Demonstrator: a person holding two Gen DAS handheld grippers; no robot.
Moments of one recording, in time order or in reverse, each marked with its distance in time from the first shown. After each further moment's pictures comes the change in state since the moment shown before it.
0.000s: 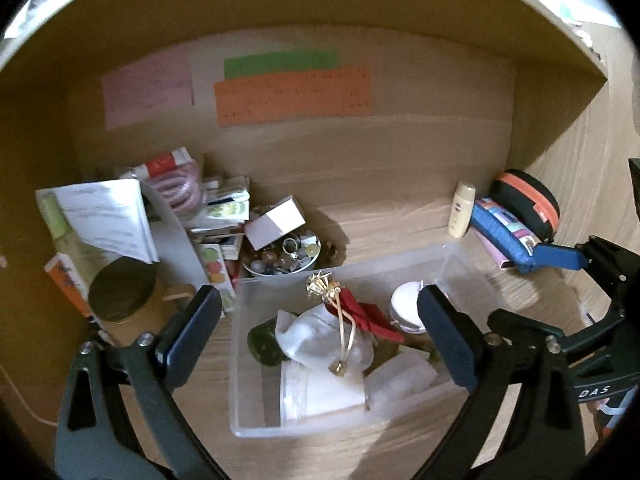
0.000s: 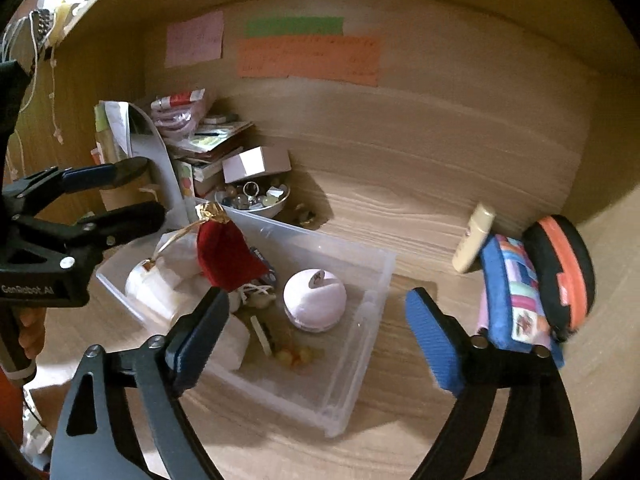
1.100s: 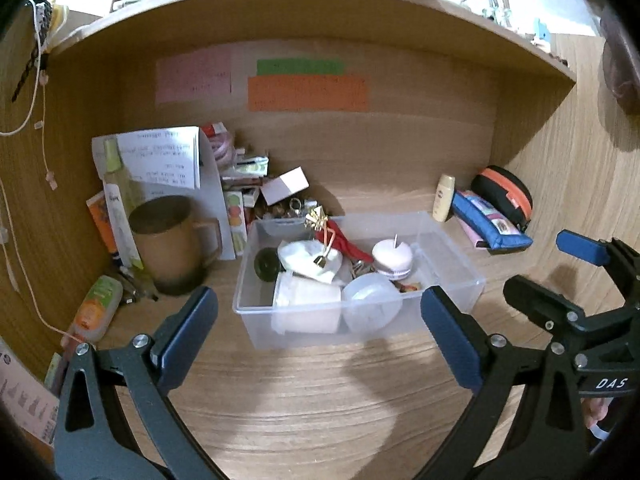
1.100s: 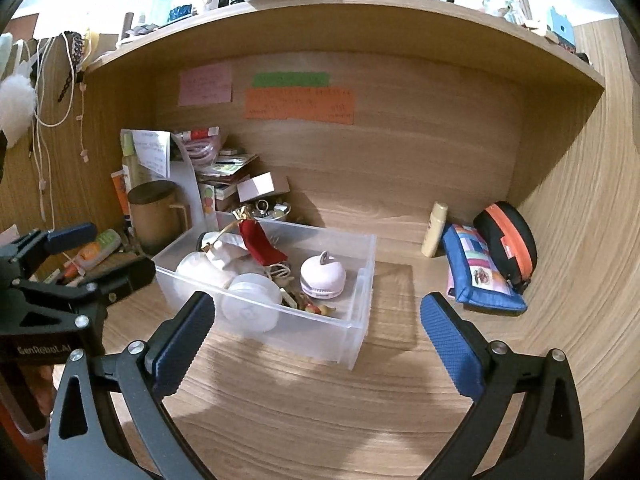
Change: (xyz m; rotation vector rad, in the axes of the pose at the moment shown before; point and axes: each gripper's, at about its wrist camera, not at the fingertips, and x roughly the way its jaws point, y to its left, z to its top) left arm -0.076 -0.018 -0.063 -0.083 -0.016 0.034; right arm -0.087 0.038 -0.045 0.066 -0.126 -0.088
